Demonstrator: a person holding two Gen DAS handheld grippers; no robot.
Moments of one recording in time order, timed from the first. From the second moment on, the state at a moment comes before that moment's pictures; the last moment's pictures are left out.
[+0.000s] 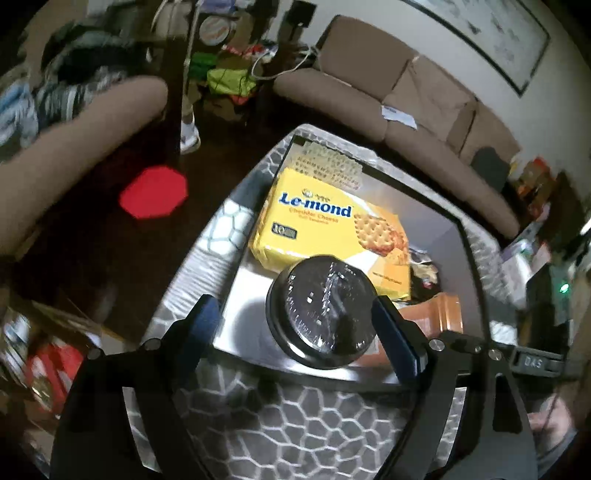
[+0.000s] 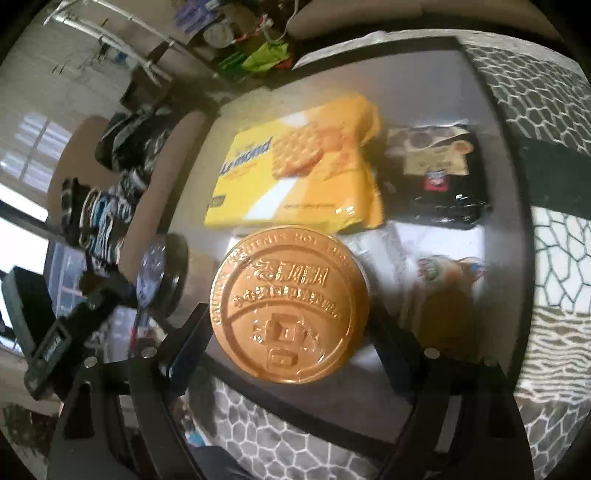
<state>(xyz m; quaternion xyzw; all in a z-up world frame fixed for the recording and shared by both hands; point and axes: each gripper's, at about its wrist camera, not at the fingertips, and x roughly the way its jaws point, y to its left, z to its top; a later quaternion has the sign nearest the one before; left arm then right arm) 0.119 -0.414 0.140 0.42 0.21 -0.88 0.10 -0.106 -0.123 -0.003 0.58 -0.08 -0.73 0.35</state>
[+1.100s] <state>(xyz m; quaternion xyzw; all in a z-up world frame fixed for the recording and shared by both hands) 0.048 -0.331 0.095 0.54 0.12 -0.83 -0.01 -0.082 -0.076 0.039 0.51 0.02 -0.81 0.30</state>
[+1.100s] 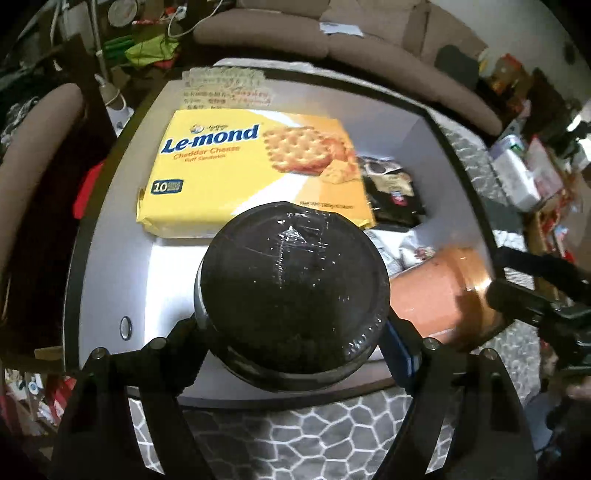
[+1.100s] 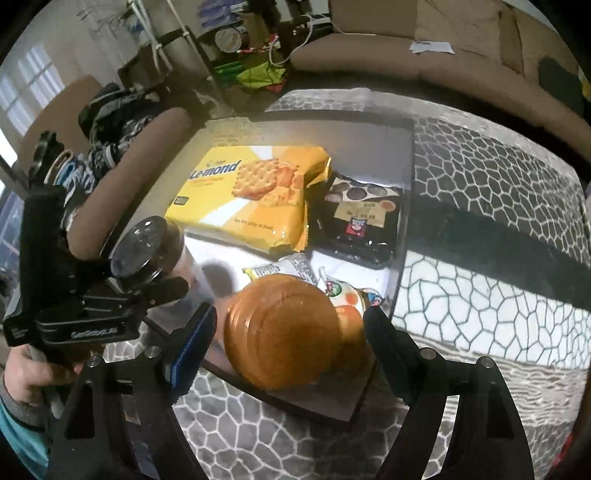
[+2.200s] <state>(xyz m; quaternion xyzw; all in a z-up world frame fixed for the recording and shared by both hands) 0.037 -0.383 0.128 0.51 0.20 -0.83 -0.02 -0.073 -0.119 0.060 0.46 0.04 -0.81 0.36</state>
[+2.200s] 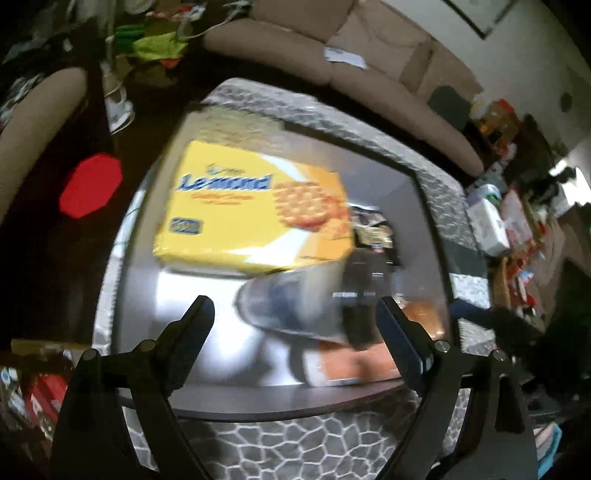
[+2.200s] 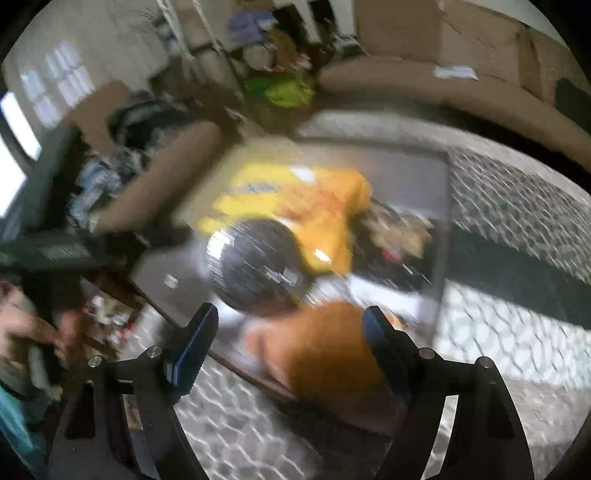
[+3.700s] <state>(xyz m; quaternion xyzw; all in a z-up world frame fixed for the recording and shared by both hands) 0.066 -0.405 0.129 0.46 0.13 -0.87 0.07 -0.064 -0.203 0.015 0.50 0.12 -0.76 0.39</state>
